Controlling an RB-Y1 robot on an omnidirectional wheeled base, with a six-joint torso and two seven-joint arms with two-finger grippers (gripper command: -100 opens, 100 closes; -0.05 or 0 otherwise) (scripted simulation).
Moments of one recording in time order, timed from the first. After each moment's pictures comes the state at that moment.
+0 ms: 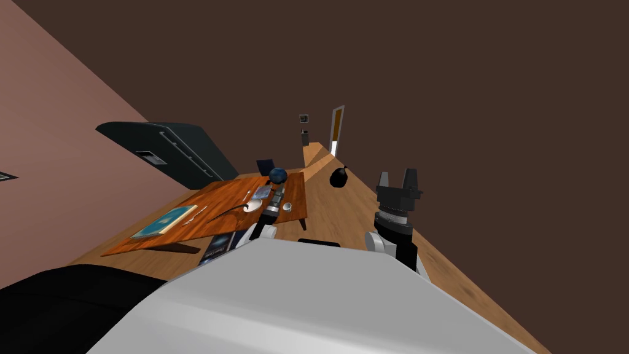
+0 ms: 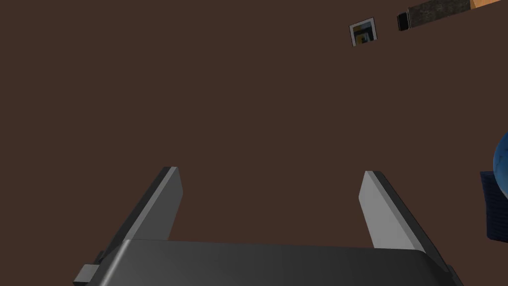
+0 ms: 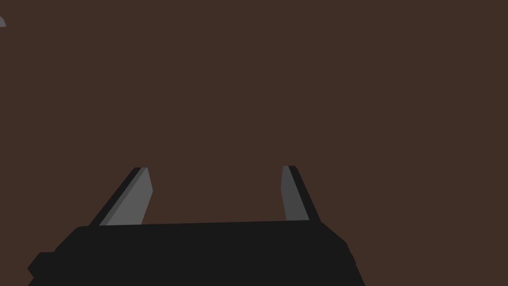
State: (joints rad) left arm 0.37 0.27 -0.06 -1.81 0.05 -0.47 -0.20; right arm 0.48 0.00 0.03 -2.27 0.00 -0.64 -0.06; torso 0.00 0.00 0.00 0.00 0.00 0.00
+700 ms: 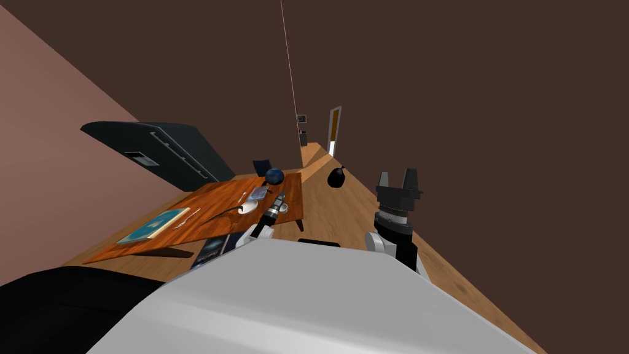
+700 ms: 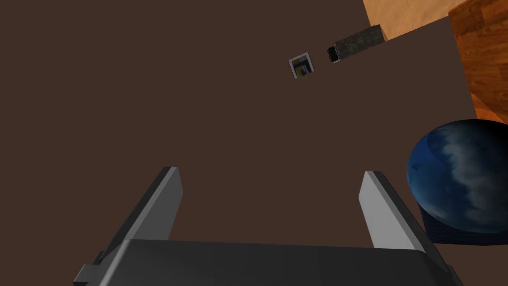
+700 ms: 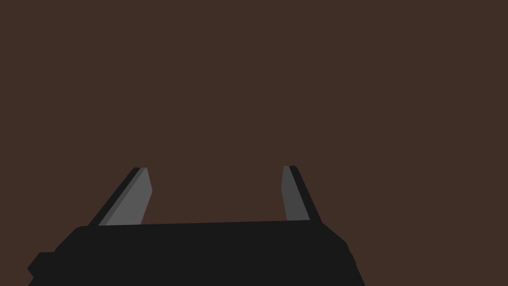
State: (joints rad) left arm 0.31 0.37 -0.09 -1.61 0.08 -0.40 -0.19; right arm 0.48 0.00 0.03 -2.27 0.00 -0.64 -0.06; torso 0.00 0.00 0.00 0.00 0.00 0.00
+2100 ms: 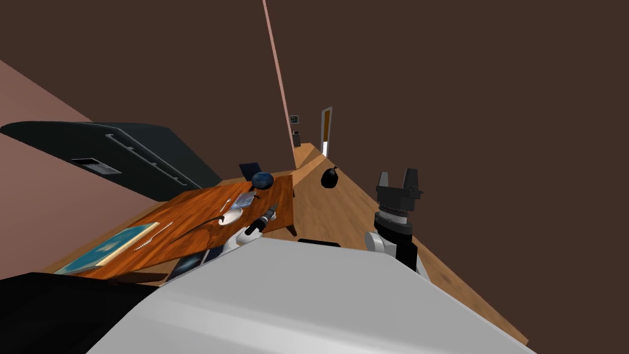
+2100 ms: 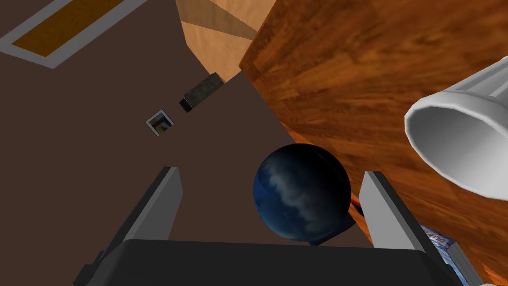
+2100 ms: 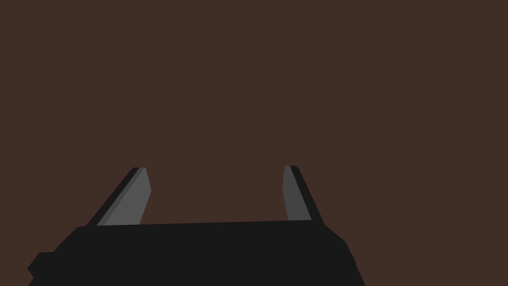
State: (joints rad) left arm 0.18 0.56 -0.16 -1.15 0.17 -0.15 -0.13; right arm 0.48 0.00 0.03 -2.27 0.00 -0.64 -0.06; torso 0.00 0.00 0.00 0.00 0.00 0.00
